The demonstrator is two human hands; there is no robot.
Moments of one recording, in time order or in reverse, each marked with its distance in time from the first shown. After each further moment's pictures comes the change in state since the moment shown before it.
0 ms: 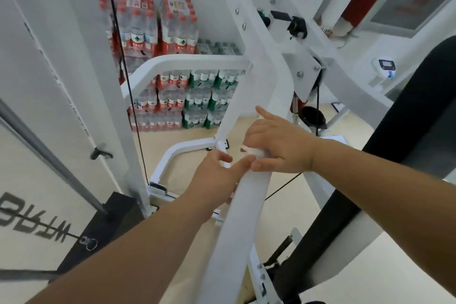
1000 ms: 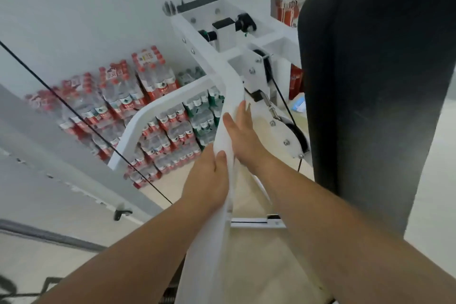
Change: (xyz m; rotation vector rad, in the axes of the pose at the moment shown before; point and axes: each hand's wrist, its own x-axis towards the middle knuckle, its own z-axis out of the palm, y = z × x) left_hand 0.020 0.040 0.060 0.737 0.104 0.369; right_hand 0.006 -0.006 0.035 1.548 0.822 0.757
